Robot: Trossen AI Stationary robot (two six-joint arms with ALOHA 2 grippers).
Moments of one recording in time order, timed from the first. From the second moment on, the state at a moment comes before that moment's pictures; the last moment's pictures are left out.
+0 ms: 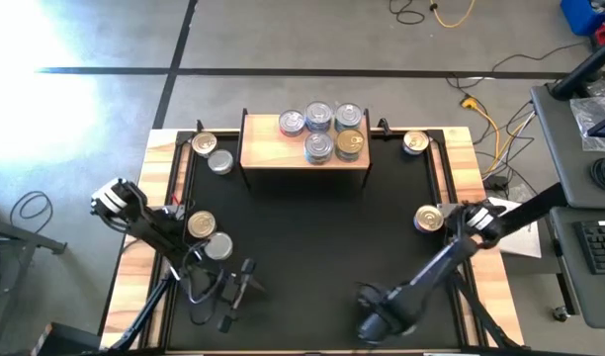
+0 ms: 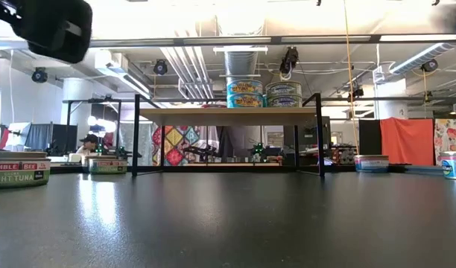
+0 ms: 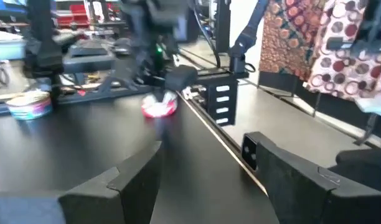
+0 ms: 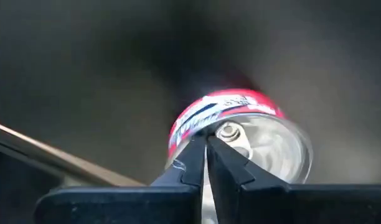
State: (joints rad) left arm -0.80 1.64 0.44 1.12 -0.45 -0.05; right arm 0.75 1.98 1.42 -1.01 -0.23 1.67
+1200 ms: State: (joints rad) left arm -0.66 1.81 0.41 0.90 -0.38 -0.42; right arm 0.46 2.12 1.61 -0.82 0.38 0.68
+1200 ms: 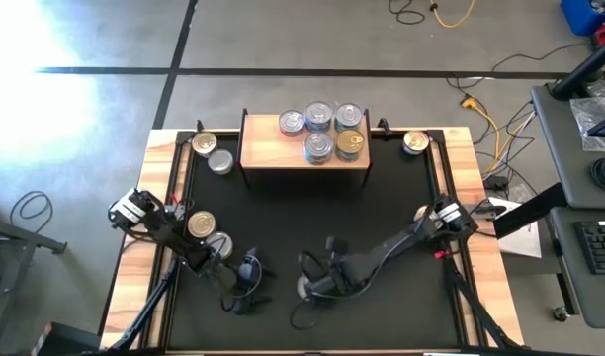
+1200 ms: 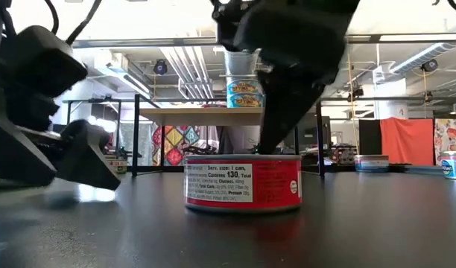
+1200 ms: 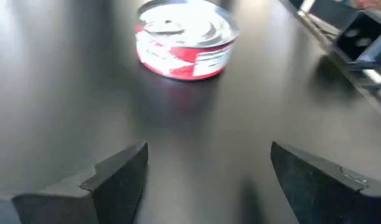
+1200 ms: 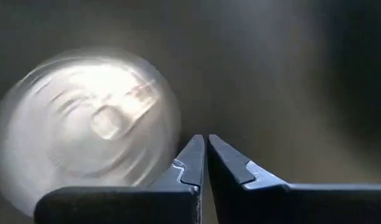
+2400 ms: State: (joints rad) left arm -0.68 1.92 0.46 0.92 -0.40 -0.46; right arm 0.46 2.15 1.62 -0.50 0.20 0.39
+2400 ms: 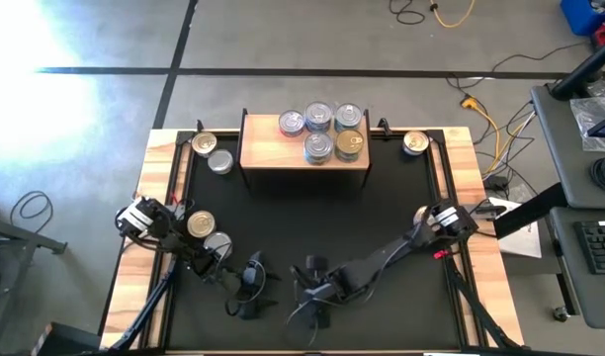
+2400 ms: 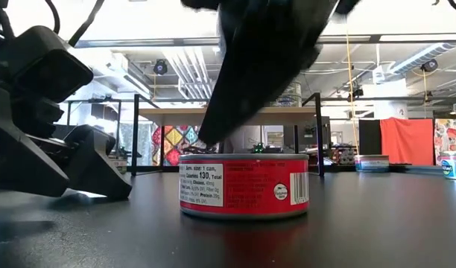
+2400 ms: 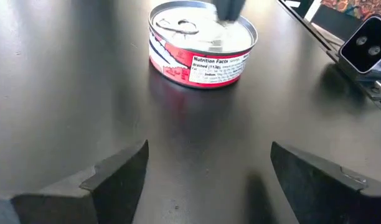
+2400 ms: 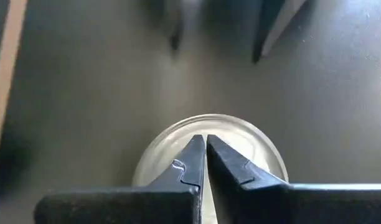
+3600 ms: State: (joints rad) left arm -0.59 2.17 0.68 1.08 -0.77 -0.39; right arm 0.41 2.05 1.48 -0.94 0.36 0.98
